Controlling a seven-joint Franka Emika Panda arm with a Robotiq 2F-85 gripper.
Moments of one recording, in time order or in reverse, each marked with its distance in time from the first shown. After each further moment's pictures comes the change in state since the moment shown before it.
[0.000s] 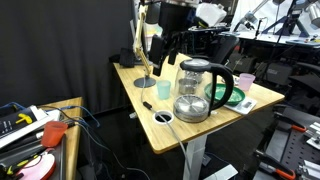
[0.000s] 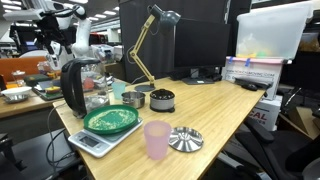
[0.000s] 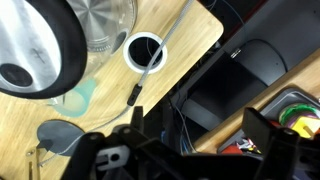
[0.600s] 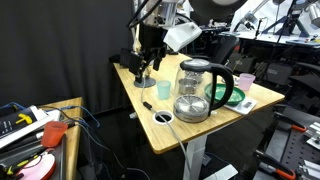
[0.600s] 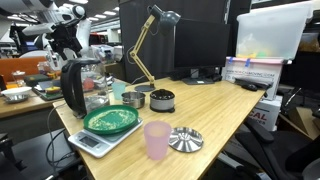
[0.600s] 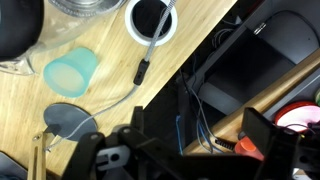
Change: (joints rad) arm 0.027 0.193 -0.035 0.141 -0.269 0.069 0.262
